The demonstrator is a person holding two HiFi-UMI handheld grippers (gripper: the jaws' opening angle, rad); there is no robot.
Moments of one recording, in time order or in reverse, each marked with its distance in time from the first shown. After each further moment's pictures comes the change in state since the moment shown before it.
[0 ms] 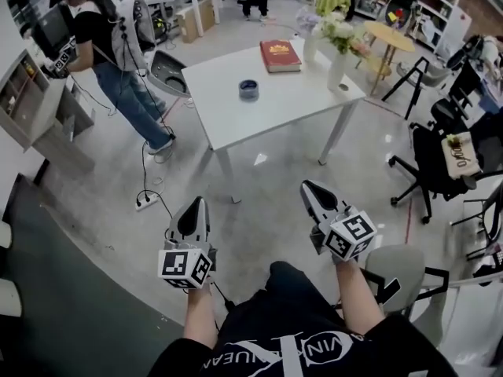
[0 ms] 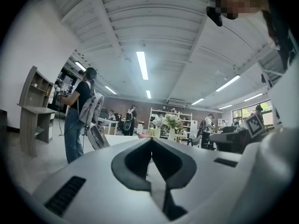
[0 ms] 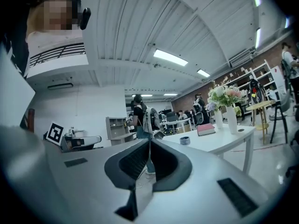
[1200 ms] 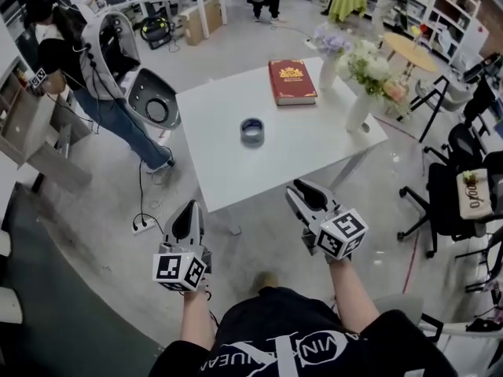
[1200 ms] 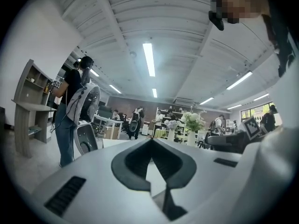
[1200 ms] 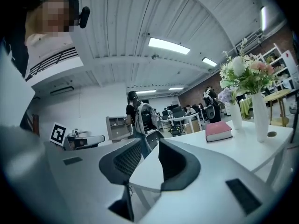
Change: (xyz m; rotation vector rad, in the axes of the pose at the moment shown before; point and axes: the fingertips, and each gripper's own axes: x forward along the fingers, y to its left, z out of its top) left arm 0.233 0.087 0.012 -0.018 -0.008 0.056; right arm 0.214 -0.155 0.032 0.031 0.043 0.117
